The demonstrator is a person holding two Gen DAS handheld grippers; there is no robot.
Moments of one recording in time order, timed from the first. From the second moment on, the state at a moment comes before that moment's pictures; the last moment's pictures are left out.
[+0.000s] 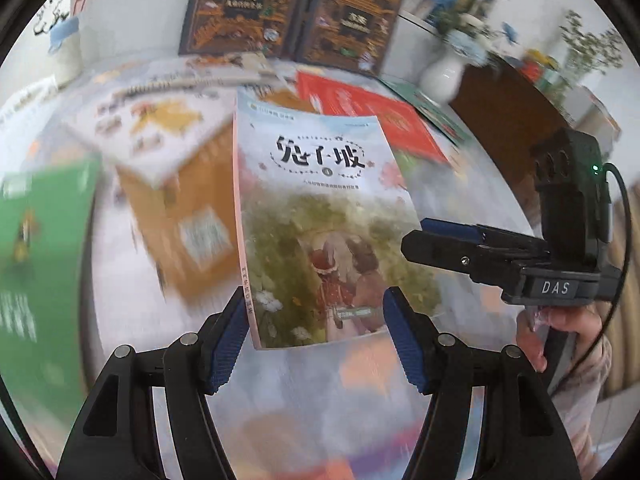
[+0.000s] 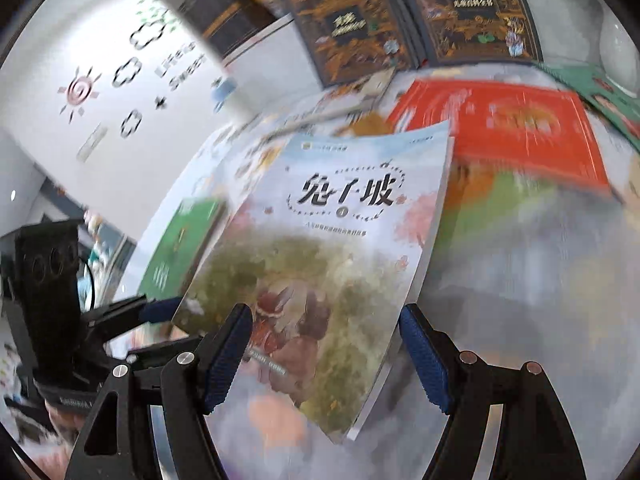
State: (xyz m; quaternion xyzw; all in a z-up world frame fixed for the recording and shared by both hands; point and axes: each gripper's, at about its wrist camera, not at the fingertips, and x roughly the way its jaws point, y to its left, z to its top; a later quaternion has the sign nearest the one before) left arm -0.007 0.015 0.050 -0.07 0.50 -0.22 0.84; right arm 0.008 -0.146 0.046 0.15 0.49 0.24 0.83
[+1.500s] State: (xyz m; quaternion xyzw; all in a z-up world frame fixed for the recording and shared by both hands) left arm -0.012 0.062 -0.001 -0.16 0.49 -0.22 0.83; right arm 0.019 -0.189 -0.011 0.22 0.46 0.32 0.80
